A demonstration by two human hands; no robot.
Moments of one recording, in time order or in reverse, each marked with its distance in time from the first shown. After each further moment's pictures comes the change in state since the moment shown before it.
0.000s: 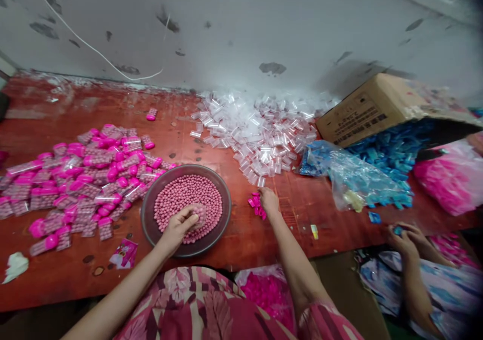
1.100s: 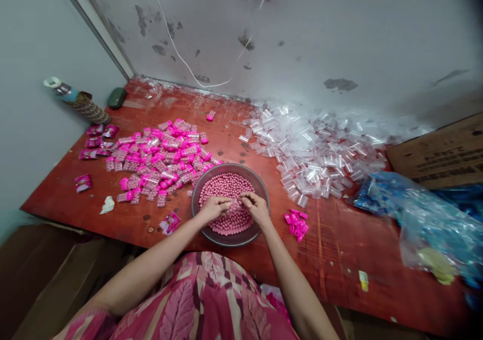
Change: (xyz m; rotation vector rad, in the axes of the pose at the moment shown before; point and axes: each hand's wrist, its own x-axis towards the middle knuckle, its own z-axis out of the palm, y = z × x) left_hand 0.019 -0.002 -0.040 0.185 0.143 -0.078; right_hand -0.064 -0.174 0.031 0.901 -0.352 -0.436
